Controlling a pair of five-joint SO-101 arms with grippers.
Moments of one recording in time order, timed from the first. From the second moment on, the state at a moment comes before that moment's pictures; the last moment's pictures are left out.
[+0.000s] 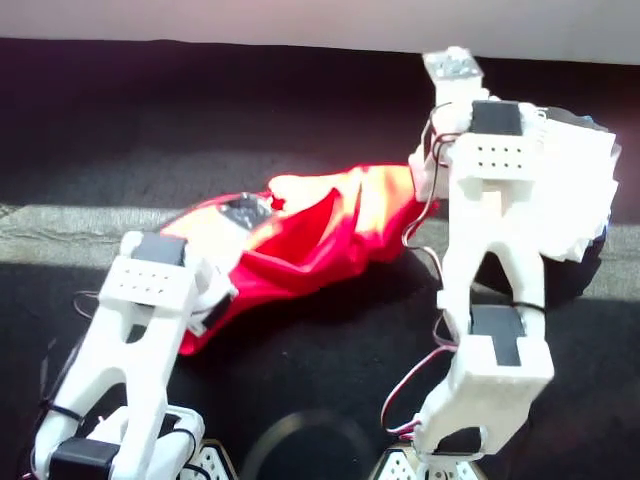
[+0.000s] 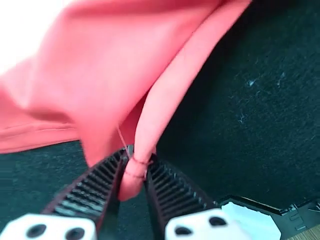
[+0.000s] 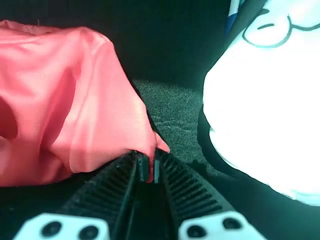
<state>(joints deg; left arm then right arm) 1.6 -29.1 42.0 78.3 -29.7 -4.0 12.1 -27.7 94.0 11.6</state>
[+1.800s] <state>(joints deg) -14.2 -58.1 -12.2 92.2 -29.9 6.4 -59.7 -24.6 70.9 26.5</state>
